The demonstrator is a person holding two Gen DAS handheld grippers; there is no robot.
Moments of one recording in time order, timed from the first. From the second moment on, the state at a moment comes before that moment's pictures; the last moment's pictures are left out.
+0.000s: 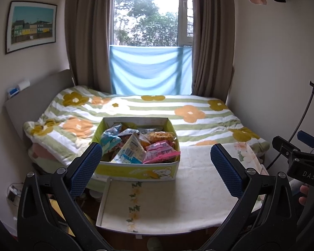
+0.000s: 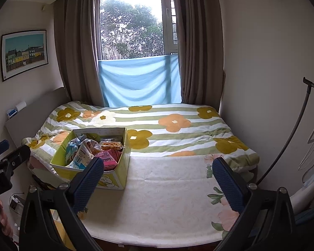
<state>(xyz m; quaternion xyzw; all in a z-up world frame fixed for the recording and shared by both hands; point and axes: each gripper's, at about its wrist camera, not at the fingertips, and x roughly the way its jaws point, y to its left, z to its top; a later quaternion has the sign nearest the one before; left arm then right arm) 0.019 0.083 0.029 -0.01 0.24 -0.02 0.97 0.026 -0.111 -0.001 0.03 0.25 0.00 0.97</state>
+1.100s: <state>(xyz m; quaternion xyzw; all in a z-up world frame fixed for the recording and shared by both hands) 0.020 0.083 0.033 0.00 0.24 0.02 0.97 0.030 -0.115 -0.002 0.04 0.26 0.00 0.97</state>
